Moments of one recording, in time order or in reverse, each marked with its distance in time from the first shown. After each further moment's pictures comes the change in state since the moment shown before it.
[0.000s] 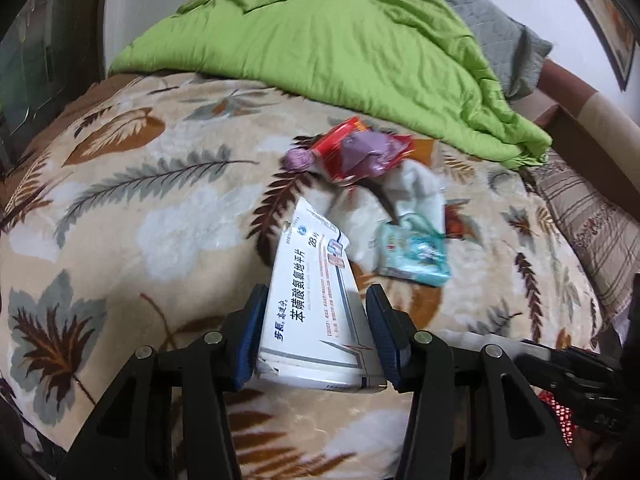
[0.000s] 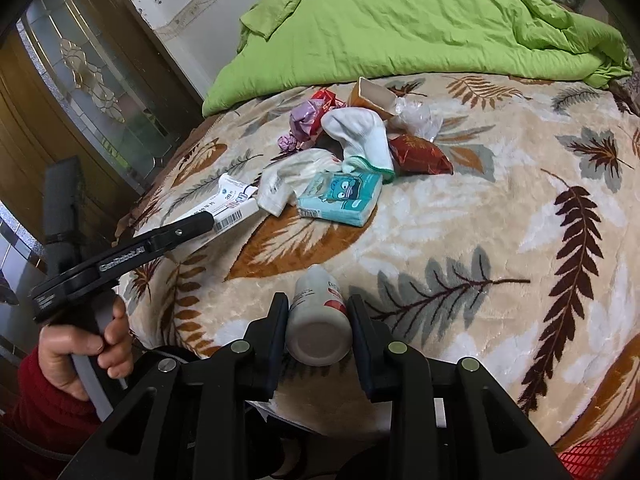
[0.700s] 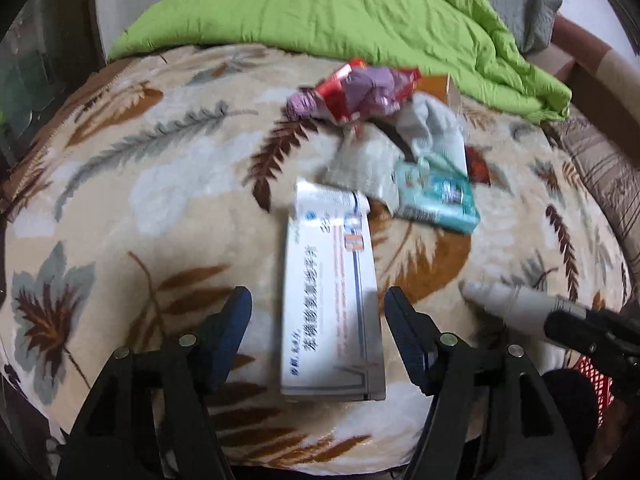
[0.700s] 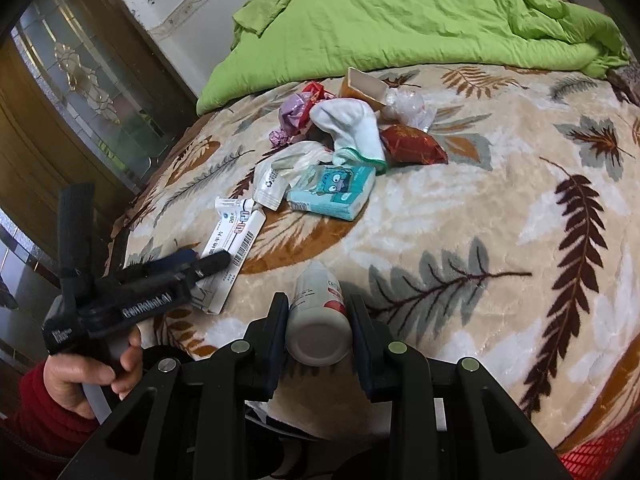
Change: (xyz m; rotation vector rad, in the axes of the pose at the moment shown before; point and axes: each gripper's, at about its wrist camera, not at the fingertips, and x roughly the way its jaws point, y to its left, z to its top) left arm 0.035 -0.010 -0.029 0.059 0.132 0.105; right arm 0.010 -0.007 -0.004 0.003 0.013 -0.005
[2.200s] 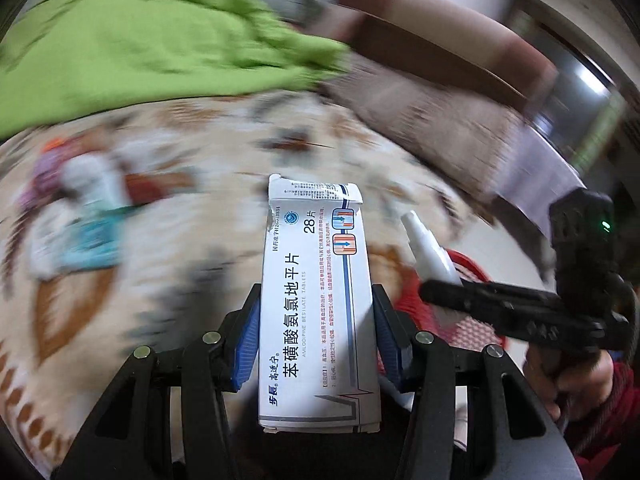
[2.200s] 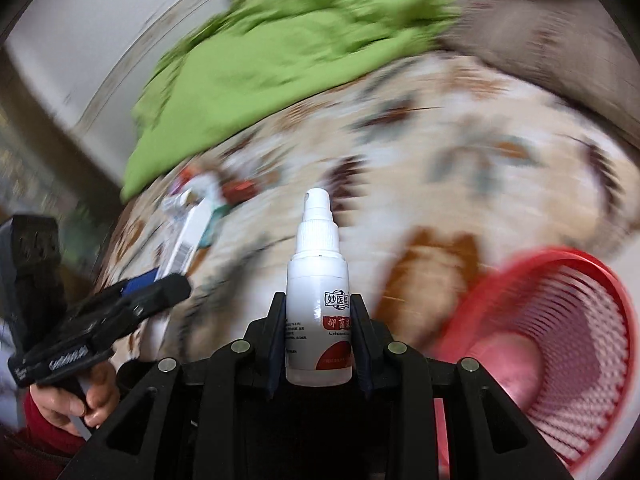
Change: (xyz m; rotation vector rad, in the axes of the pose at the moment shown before) left arm -0.075 -0.217 -0.021 0.407 0.014 -0.580; right arm -0.181 -0.112 -0.083 0.374 -0.173 -0.231
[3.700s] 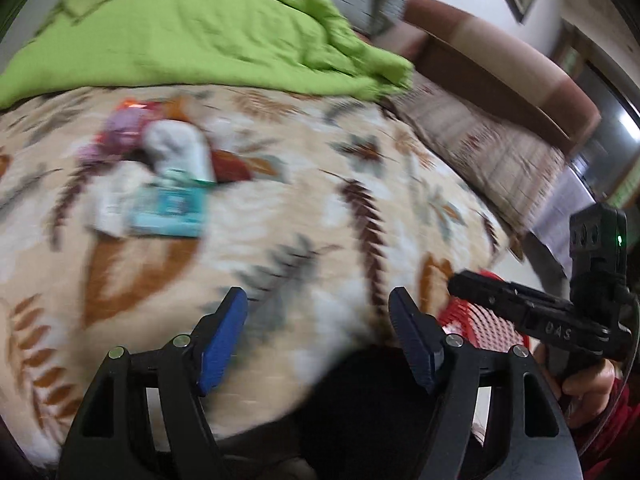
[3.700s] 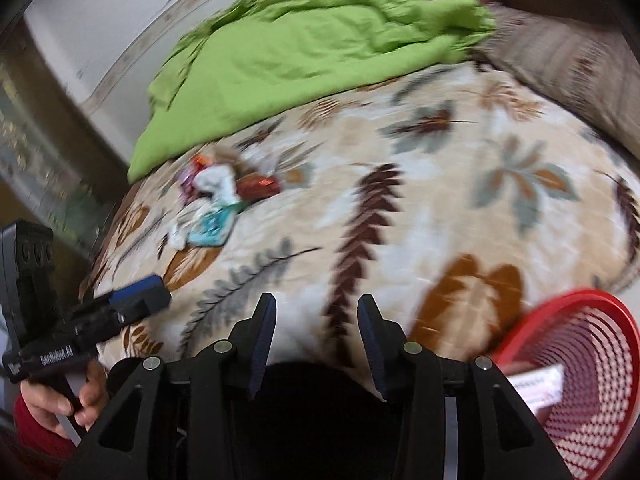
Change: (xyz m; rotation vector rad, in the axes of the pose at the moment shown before) left arm -0.043 0.089 -0.016 -0.207 -0.057 0.170; right arm 0.046 0.055 0.017 -0.153 0.045 0.049
